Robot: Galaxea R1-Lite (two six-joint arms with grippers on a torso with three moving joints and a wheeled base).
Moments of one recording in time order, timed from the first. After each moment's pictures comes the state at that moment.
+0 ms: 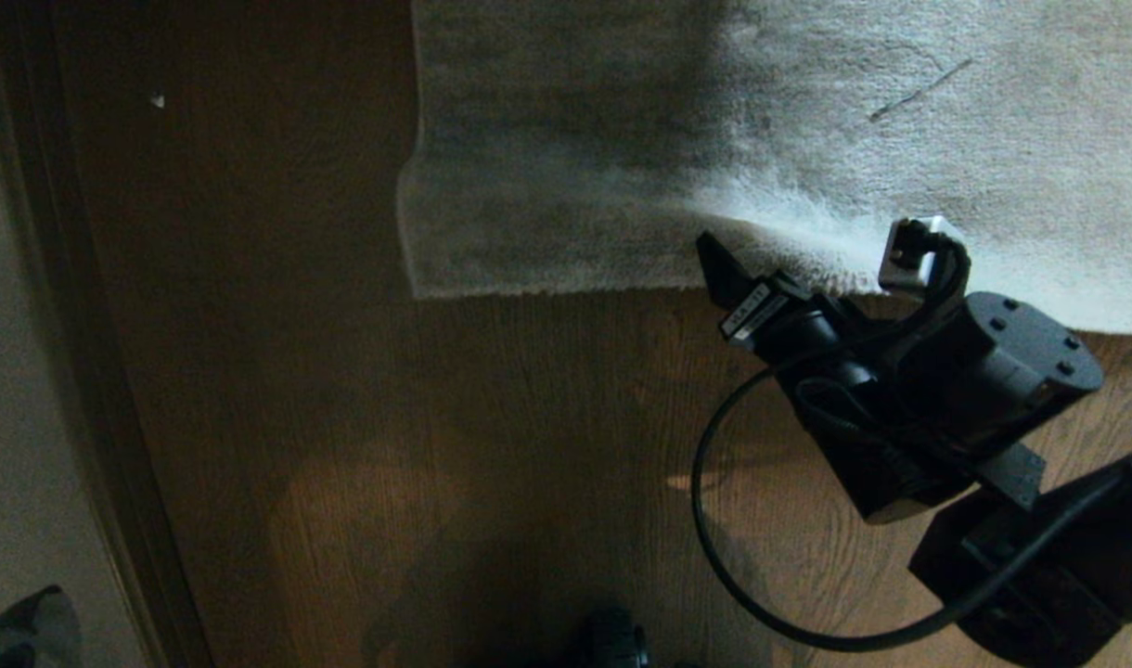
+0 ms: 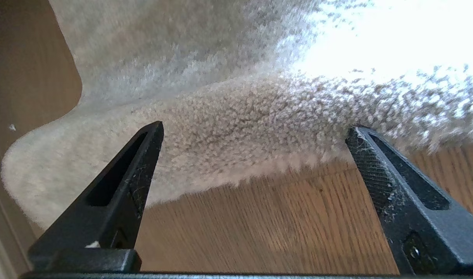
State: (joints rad) left arm 0.00 0.00 0.00 0.00 -0.02 -0.01; right arm 0.73 1.83 -0.70 -1.52 -0.48 0.32
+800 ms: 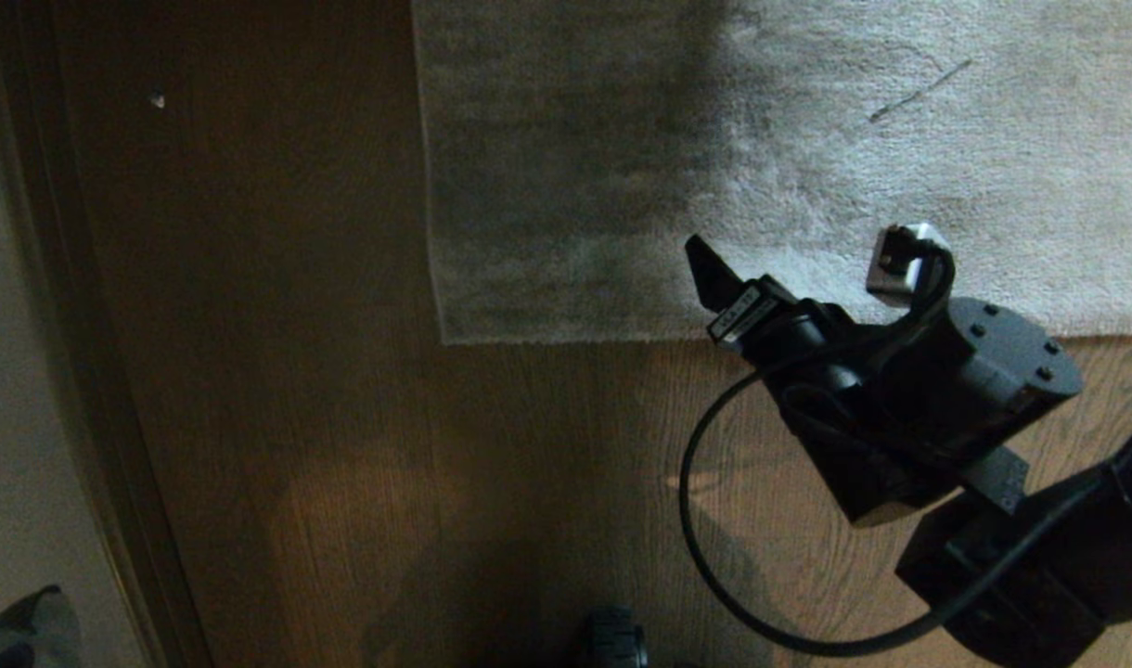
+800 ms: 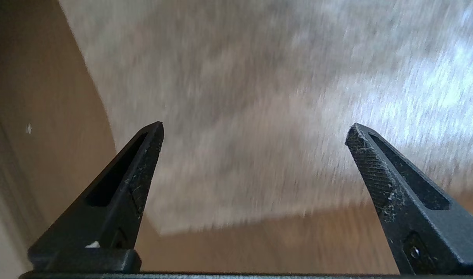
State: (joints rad) left arm 0.00 0.00 0.00 0.00 -0.02 -0.01; right arm 0.75 1.86 -0.70 -1.52 -0.47 0.38
